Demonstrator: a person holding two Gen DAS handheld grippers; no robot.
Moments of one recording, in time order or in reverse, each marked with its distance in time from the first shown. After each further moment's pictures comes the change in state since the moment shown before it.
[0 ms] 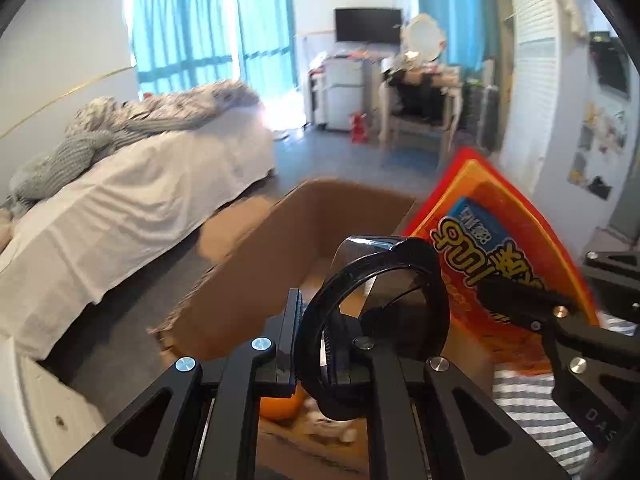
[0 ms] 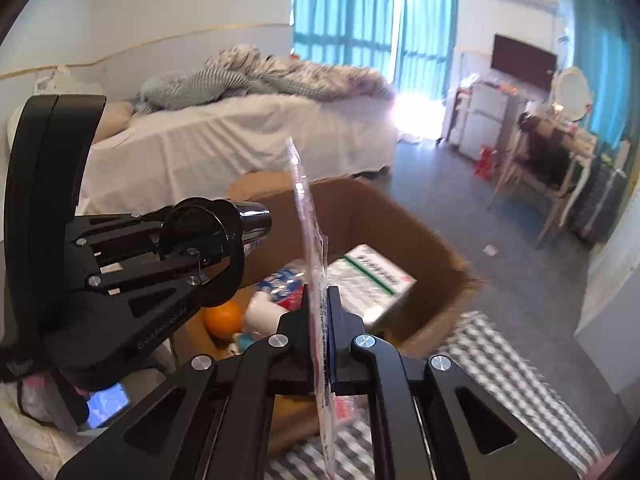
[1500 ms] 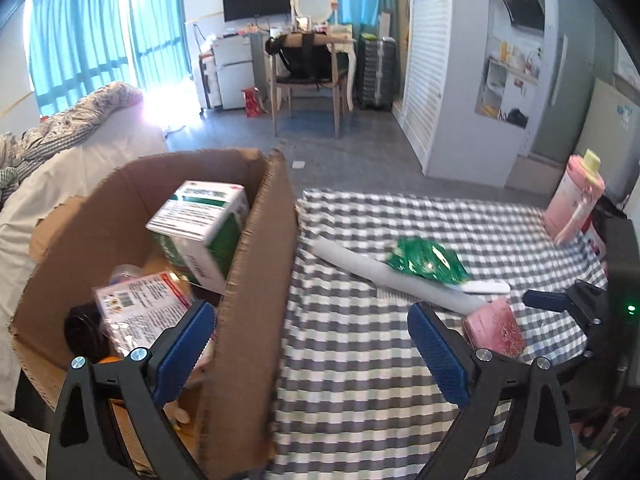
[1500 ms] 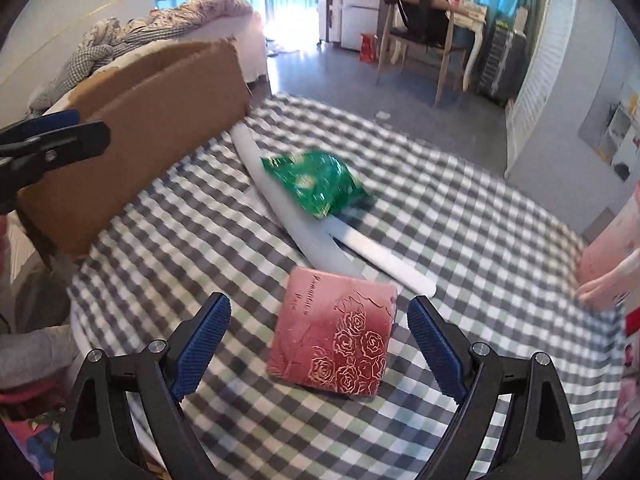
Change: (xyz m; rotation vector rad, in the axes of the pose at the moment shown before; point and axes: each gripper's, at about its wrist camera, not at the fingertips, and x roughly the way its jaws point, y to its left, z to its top) left arm -0.014 -0.171 -0.041 0.242 0.077 -0.277; right arm -0.050 -0.160 -0.219 0.368 0.255 -0.277
